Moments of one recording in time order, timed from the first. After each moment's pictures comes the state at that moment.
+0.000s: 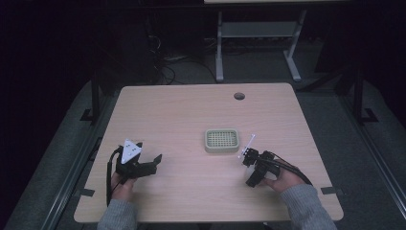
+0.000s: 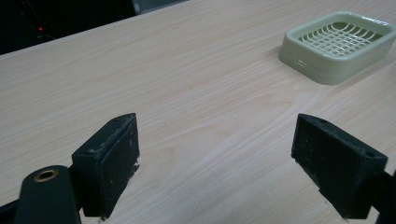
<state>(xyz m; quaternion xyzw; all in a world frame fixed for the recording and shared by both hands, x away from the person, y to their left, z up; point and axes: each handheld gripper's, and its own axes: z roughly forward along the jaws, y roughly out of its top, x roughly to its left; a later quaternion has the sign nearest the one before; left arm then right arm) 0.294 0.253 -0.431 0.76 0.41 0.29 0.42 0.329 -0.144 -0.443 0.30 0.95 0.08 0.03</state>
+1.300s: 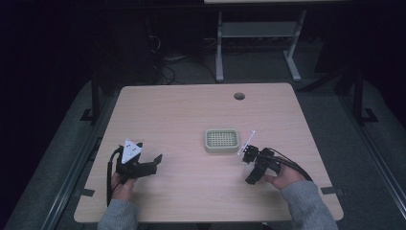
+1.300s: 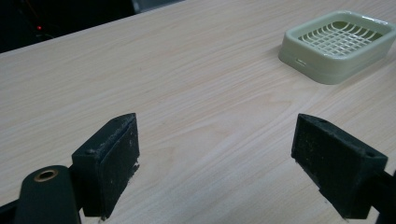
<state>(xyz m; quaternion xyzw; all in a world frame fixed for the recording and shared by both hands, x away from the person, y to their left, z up) 0.295 0.253 -0.432 0.76 0.41 0.29 0.42 0.334 -0.143 -0.431 0.29 0.95 0.09 0.02</state>
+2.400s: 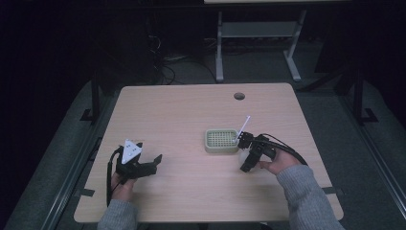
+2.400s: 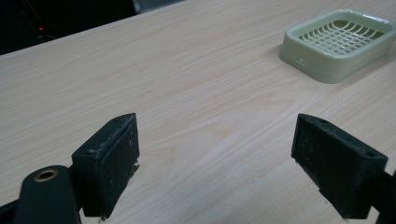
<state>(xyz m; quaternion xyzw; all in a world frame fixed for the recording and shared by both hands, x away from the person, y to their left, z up) 0.294 0.252 -0.432 0.76 0.41 0.29 0.42 0.362 -0.129 -0.401 0.28 0.96 0.10 0.01</state>
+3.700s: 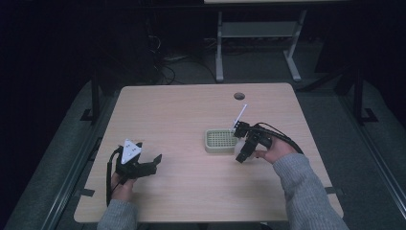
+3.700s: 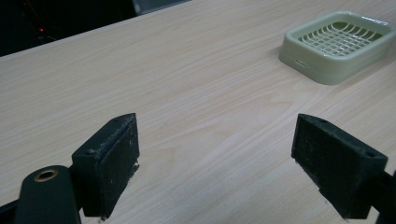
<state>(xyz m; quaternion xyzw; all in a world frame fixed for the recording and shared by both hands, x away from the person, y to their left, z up) 0.293 0.253 -0.430 0.76 0.41 0.29 0.42 0.386 -0.120 -0.383 0.27 0.96 0.11 -0.01</state>
